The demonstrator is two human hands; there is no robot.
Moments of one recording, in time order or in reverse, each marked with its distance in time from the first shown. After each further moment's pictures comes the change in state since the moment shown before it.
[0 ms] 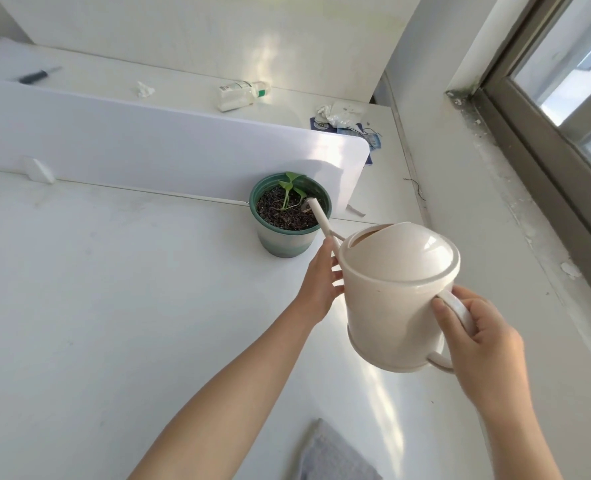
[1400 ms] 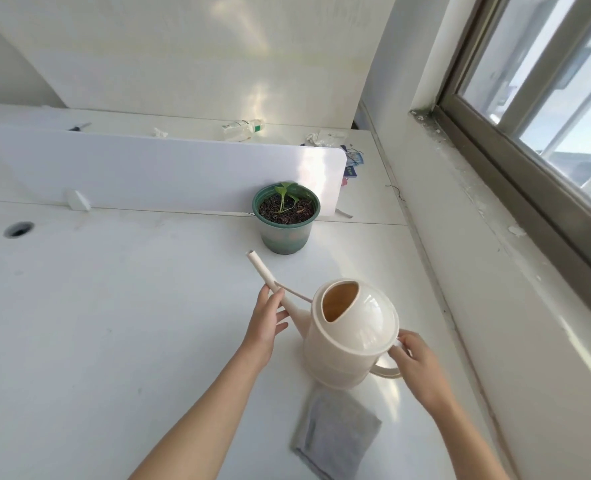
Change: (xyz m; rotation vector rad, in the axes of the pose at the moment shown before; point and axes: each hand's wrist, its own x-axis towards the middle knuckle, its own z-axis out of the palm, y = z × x) left_hand -0.116 -0.044 -0.062 0.189 0.282 0.031; right_hand -0.077 0.079 0.029 0.115 -0.302 0.166
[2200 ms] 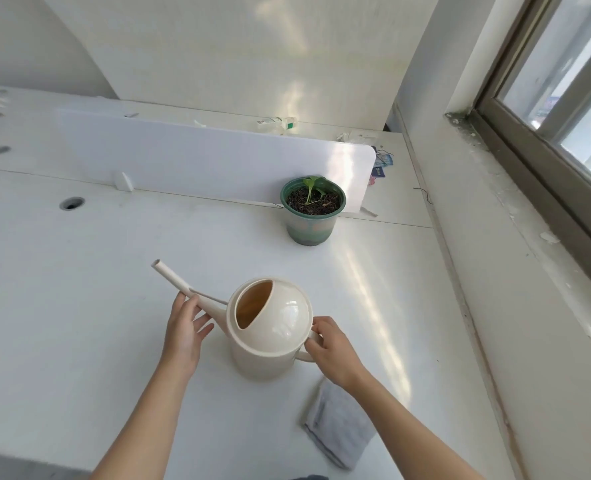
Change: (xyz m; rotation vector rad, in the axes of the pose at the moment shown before) left_hand -0.063 0.003 -0.118 -0.194 0.407 0.161; right_hand -0.012 -0.042 0.101 -0.113 -0.415 -0.247
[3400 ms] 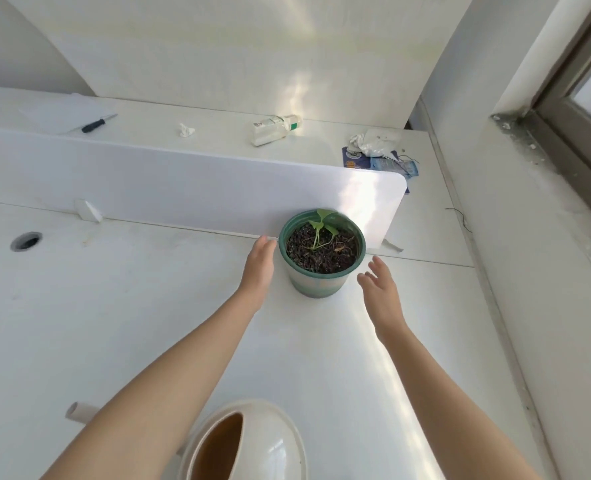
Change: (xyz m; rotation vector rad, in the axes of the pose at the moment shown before) left_hand 0.182 0.048 0.191 0.374 -0.202 0.071; right_hand 0.209 -0.015 -0.102 0.556 0.357 0.149
